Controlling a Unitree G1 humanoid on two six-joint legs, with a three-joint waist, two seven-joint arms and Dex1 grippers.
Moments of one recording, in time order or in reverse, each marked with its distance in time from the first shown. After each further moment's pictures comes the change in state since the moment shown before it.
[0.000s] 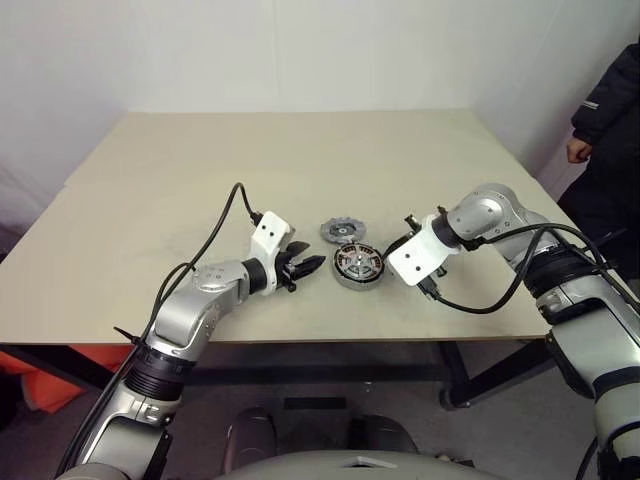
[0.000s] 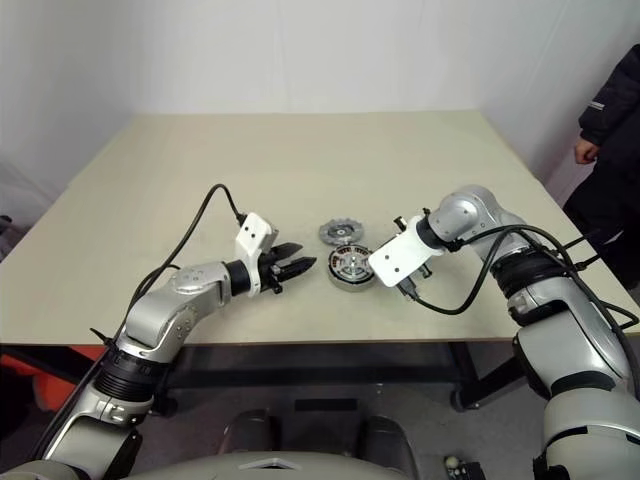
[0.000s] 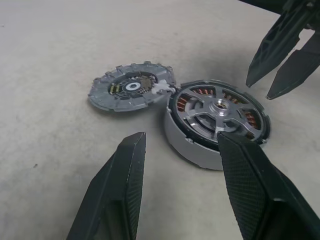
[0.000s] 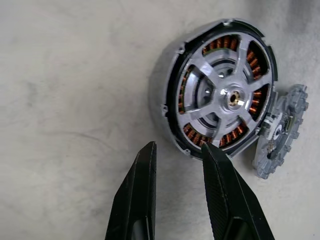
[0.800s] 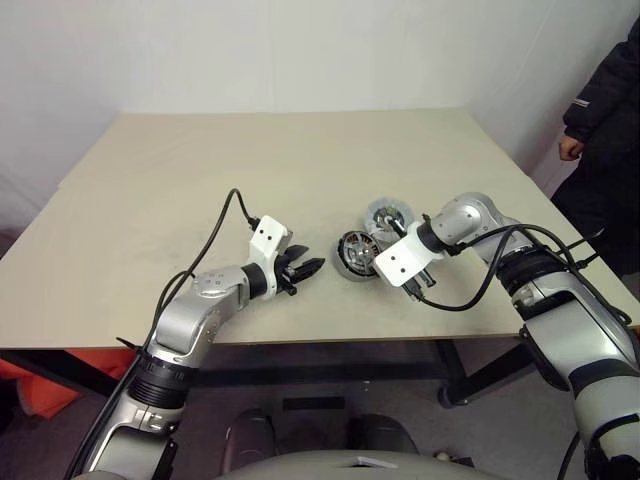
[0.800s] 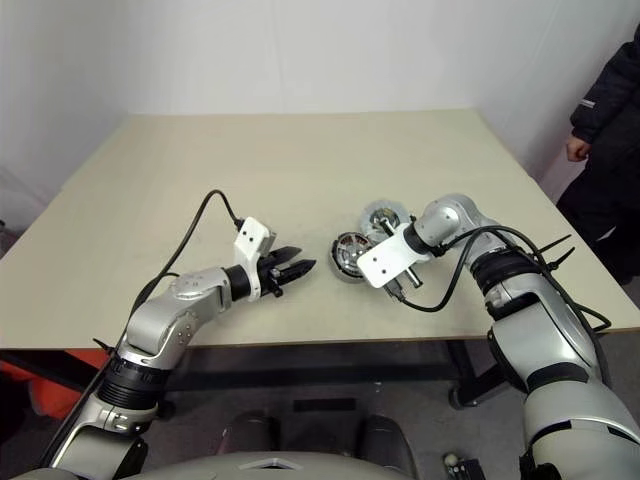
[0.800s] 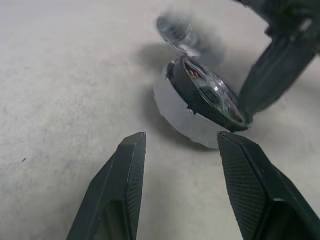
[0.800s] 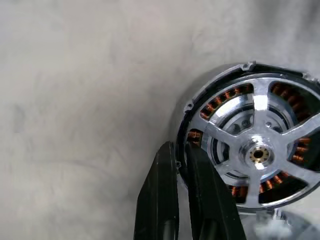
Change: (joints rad) left arm 0.044 -0.050 0.048 -0.010 0.009 0.023 0.010; right arm -0.027 0.100 -0.003 0.176 -0.027 -0.039 -0.015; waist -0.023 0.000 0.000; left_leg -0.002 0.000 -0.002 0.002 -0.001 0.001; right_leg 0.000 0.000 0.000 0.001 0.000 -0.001
